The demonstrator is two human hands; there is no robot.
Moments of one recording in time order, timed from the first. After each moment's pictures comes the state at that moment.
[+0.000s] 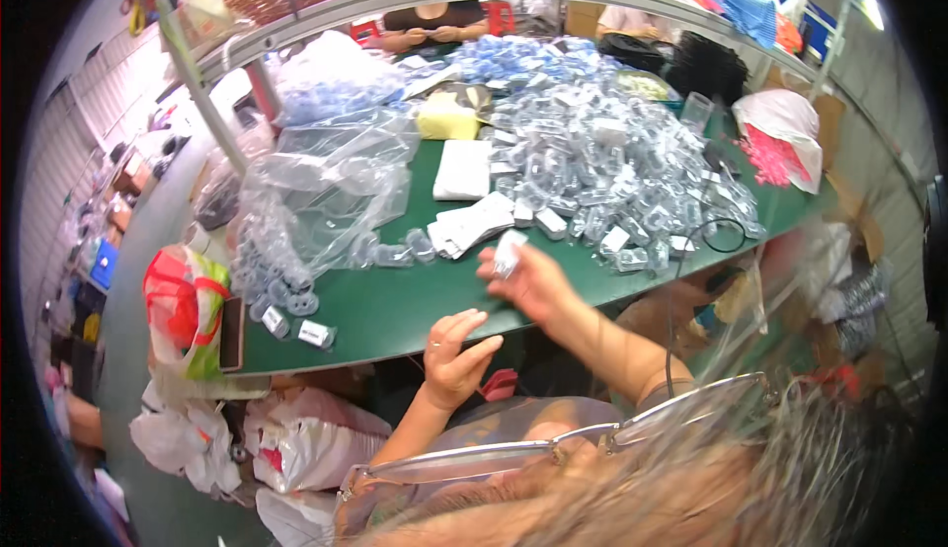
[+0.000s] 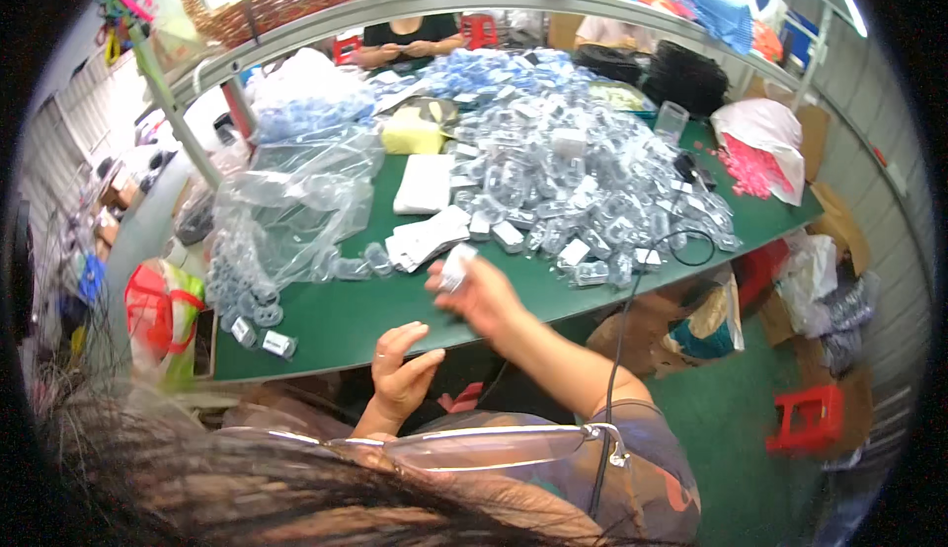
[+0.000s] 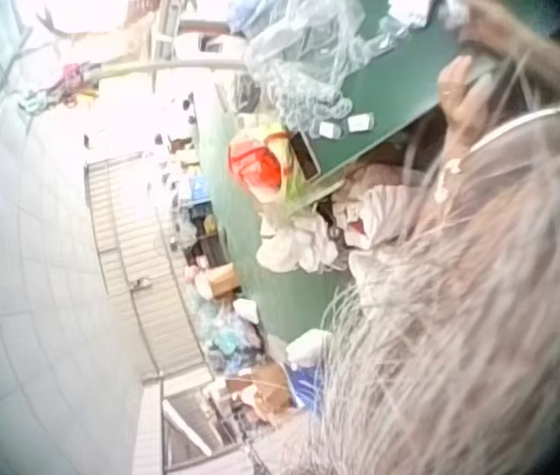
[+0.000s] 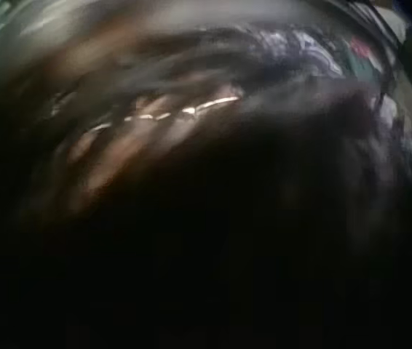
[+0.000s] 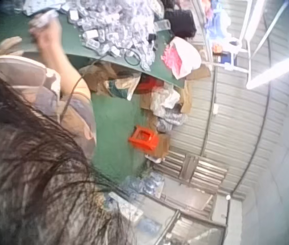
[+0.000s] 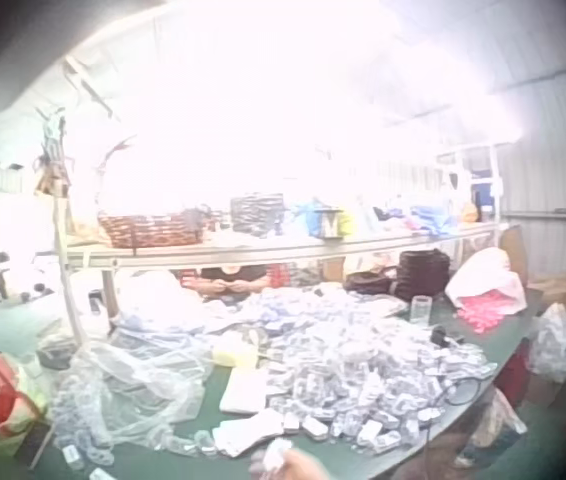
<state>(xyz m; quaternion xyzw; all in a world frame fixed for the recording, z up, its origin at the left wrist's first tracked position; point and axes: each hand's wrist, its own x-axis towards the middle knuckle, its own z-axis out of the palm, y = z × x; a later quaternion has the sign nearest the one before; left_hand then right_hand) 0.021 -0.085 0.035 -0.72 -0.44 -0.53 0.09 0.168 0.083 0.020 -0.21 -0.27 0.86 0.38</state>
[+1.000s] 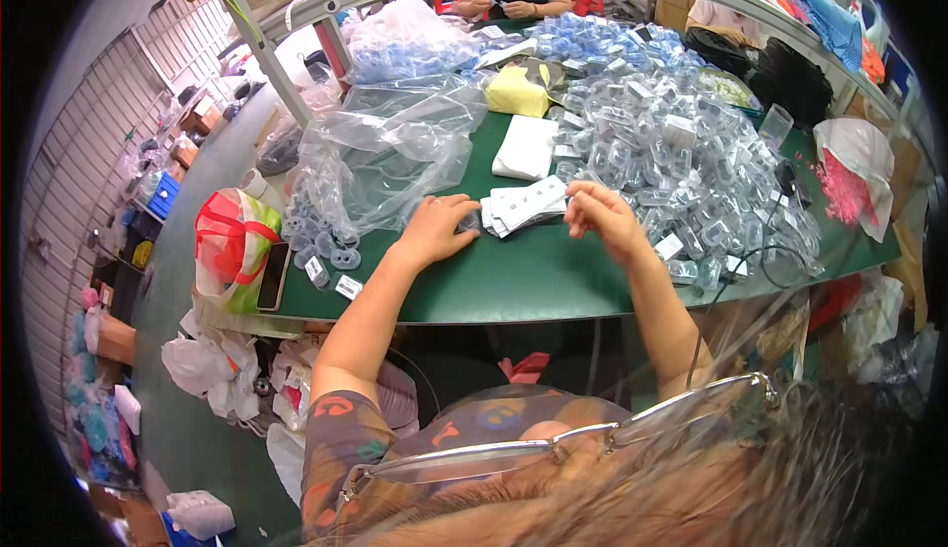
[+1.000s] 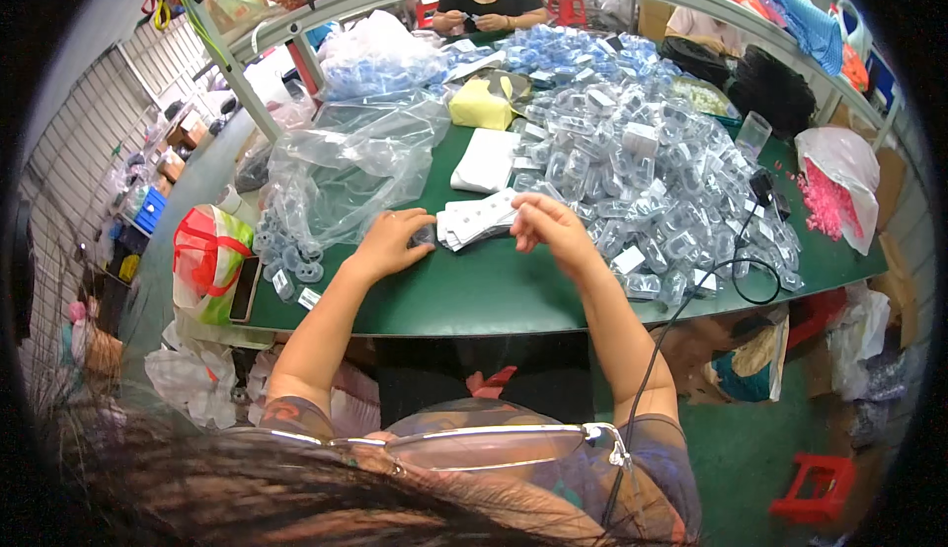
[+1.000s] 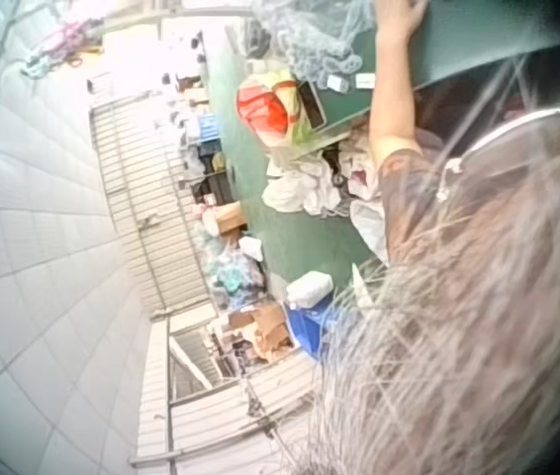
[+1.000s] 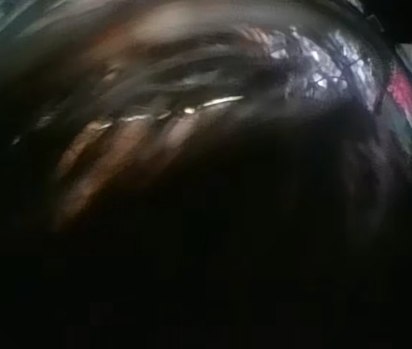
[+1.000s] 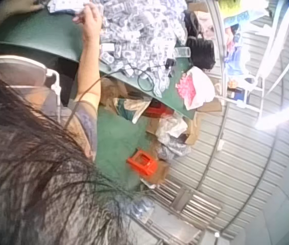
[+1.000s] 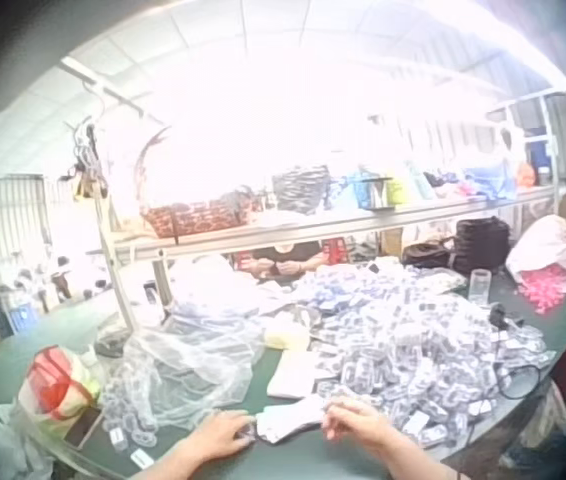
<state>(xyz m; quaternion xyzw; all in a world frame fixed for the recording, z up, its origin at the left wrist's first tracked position) -0.110 0.046 0.072 -0.77 -0.63 -0.15 -0.02 0.204 0.175 0.059 -0.17 -0.58 0.73 0.33</state>
